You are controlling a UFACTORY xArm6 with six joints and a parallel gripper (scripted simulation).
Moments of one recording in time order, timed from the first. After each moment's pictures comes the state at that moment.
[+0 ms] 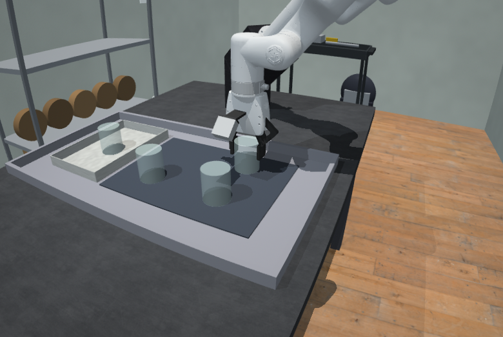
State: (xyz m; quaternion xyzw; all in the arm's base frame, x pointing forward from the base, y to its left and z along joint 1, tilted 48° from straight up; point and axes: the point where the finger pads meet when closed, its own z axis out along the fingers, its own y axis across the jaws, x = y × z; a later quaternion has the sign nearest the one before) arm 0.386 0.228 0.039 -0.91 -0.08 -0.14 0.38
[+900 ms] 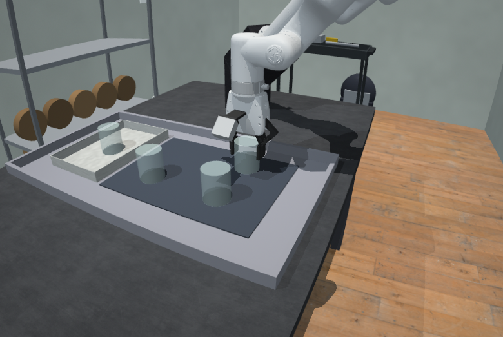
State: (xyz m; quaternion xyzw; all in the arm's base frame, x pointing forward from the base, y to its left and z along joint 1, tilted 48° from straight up) arm 0.386 0.228 0.039 -0.91 -0.08 -0.14 0.38
